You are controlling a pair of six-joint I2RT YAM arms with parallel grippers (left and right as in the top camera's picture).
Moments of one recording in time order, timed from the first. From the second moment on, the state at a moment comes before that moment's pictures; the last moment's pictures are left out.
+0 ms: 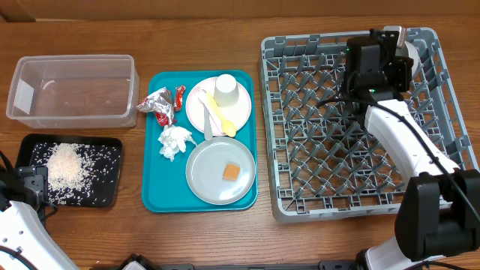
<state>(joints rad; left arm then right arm) 0.81 1.18 1.25 -1.32 -0.16 -0.91 0.12 1.74 1.24 -0.18 1.07 -0.15</state>
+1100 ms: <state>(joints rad) 0.81 1.18 1.25 -1.32 -0.16 -0.91 0.13 1.82 1.25 -0.14 1.17 -0.49</state>
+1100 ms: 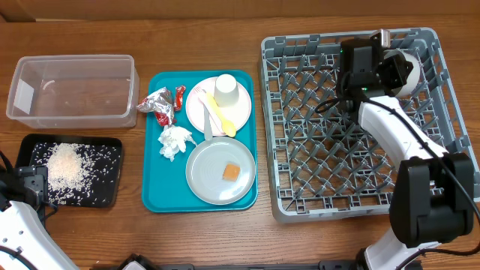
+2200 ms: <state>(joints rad) 0.81 1.18 1.25 -1.32 -0.16 -0.91 0.34 1.91 1.50 -0.73 0.71 0.09</state>
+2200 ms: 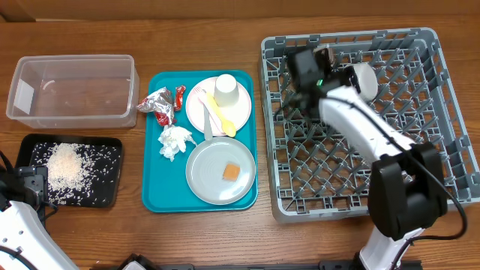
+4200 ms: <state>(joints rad) 0.81 1.18 1.25 -1.32 -0.15 -0.91 -0.02 2.13 2.17 -1.30 -0.21 0.39</state>
